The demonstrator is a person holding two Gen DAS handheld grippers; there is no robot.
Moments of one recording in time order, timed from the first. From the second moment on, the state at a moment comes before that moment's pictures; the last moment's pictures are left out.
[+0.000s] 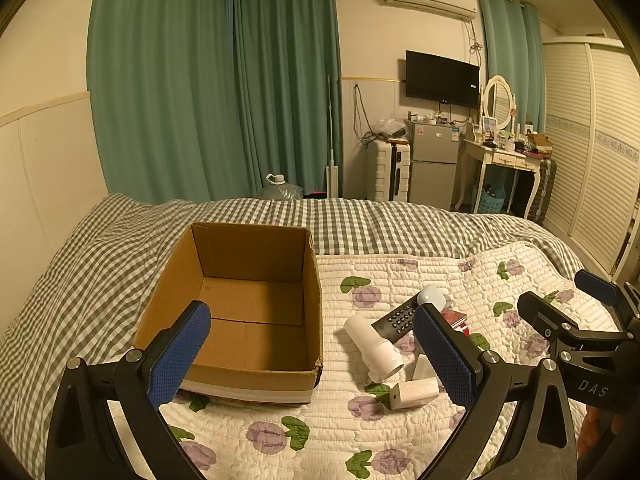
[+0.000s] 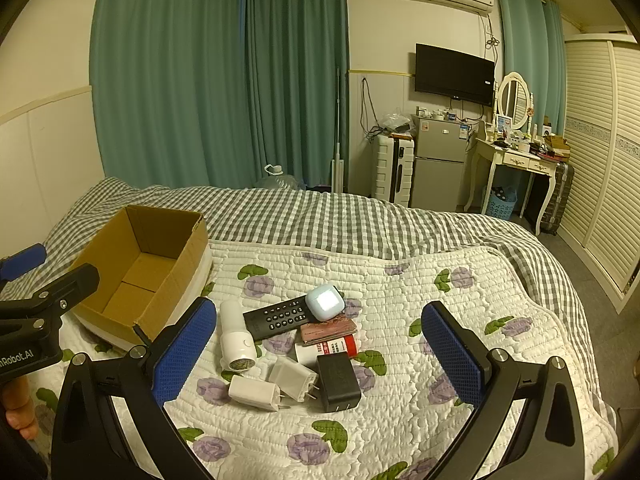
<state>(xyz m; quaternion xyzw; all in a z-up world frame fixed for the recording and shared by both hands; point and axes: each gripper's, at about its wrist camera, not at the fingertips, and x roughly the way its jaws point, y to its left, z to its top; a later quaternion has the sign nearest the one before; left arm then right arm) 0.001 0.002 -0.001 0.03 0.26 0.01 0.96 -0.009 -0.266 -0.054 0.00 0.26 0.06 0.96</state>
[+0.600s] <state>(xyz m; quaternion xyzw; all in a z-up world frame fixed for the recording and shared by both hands) 0.000 0.004 -0.003 0.02 0.26 0.01 0.96 -0.009 -0.265 -0.057 0.00 0.26 0.06 0.96</state>
